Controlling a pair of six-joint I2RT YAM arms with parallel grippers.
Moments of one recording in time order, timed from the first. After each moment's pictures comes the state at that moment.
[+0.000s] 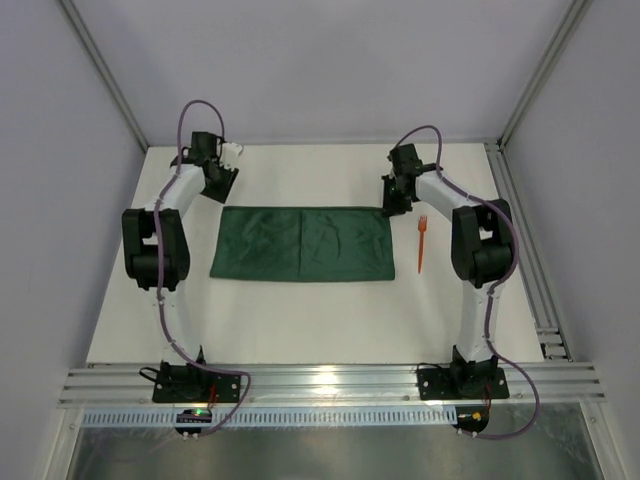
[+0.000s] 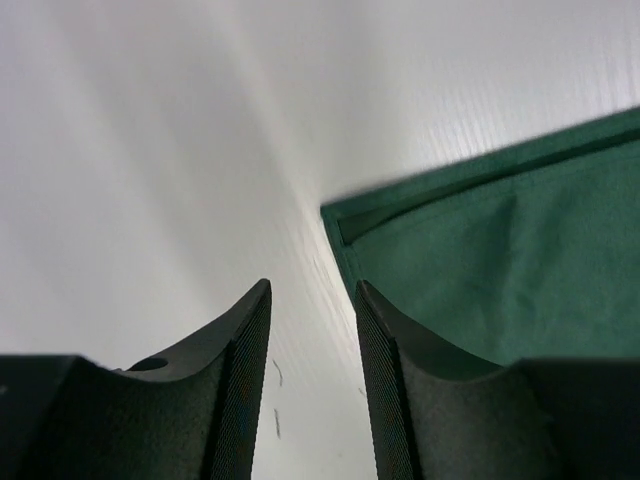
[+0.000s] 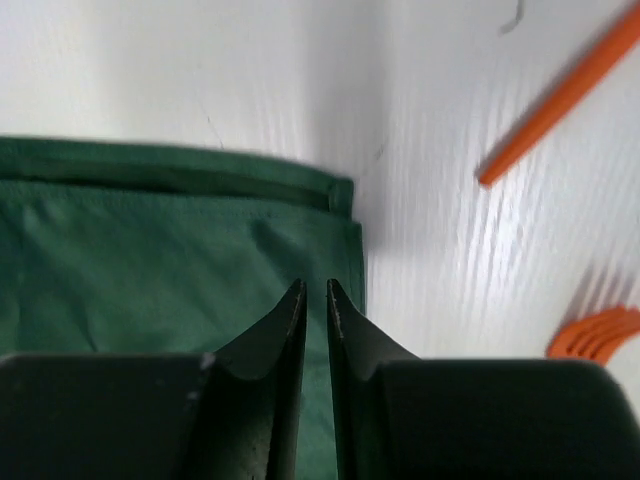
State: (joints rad) left arm -0.06 2.08 1.69 -0.60 -0.01 0.39; right arm 0.25 2.12 1.63 -0.57 -0.06 0.29
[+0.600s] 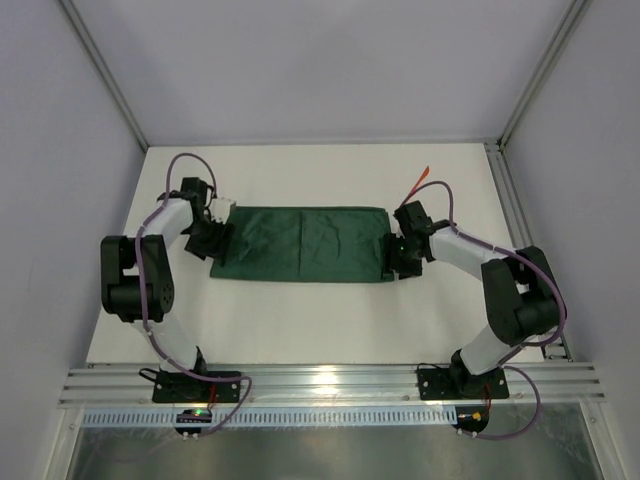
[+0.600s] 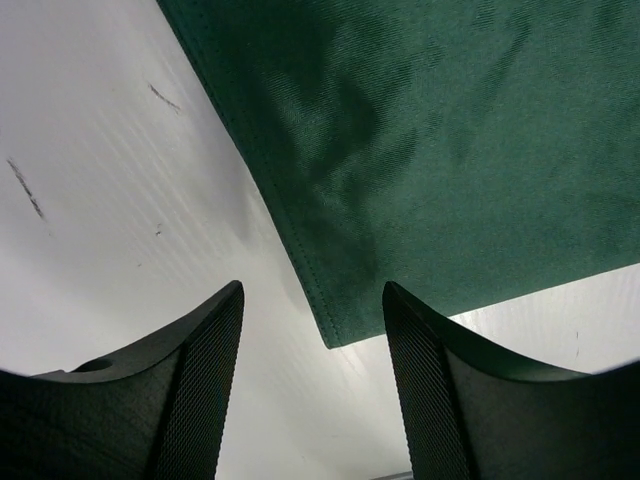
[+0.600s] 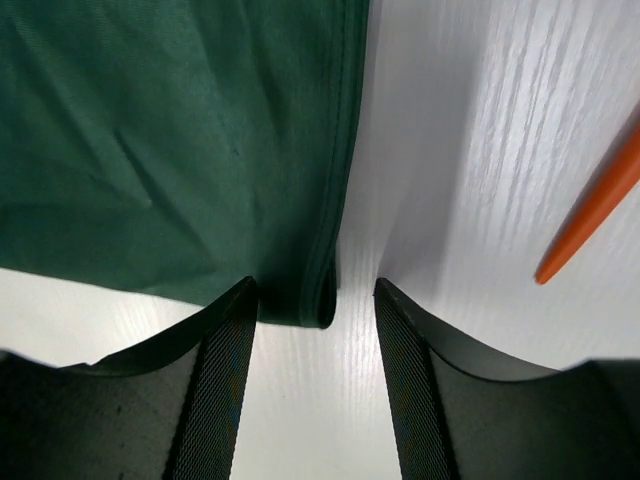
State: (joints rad) left arm 0.00 1.77 1.21 -0.81 0.12 0.34; right arm 0.34 1.61 0.92 -0.50 -0.09 0.39
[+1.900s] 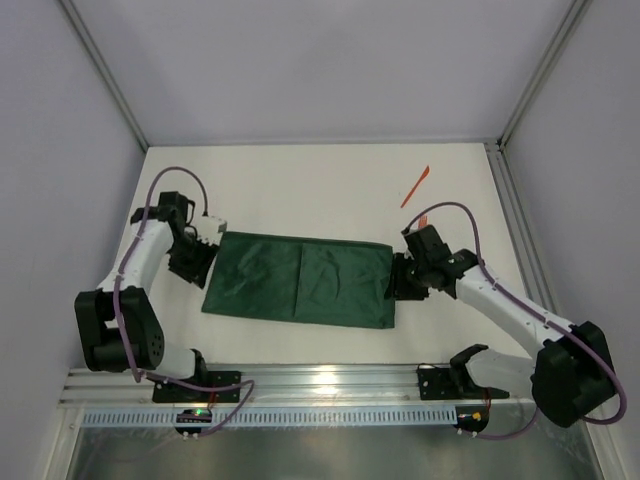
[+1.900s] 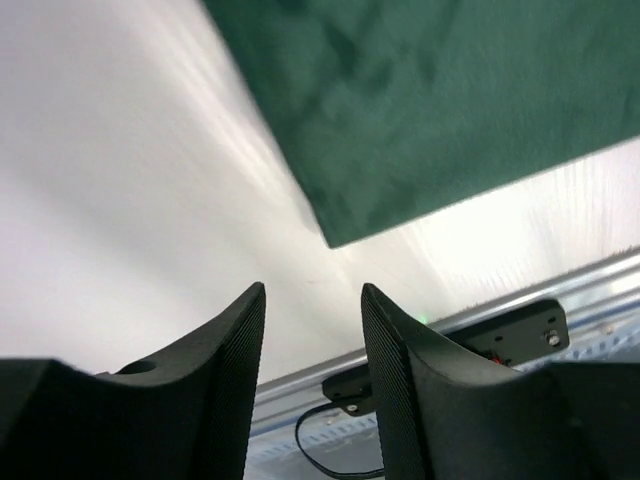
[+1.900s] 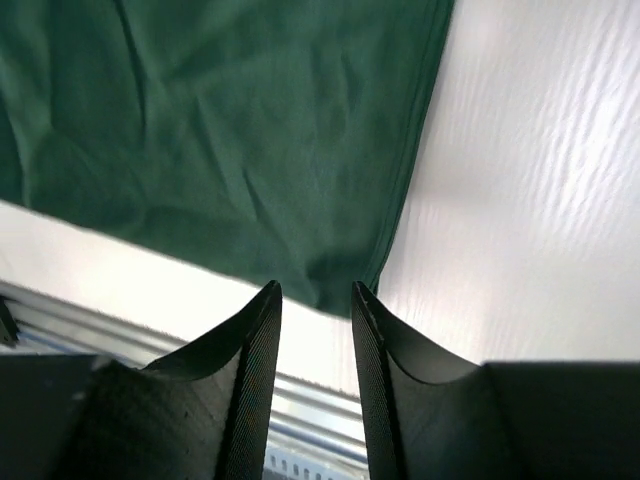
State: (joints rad) left arm 0.06 1.43 1.01 -1.09 0.14 0.54; right arm 0.50 1.11 0.66 -0.65 -0.15 0.58
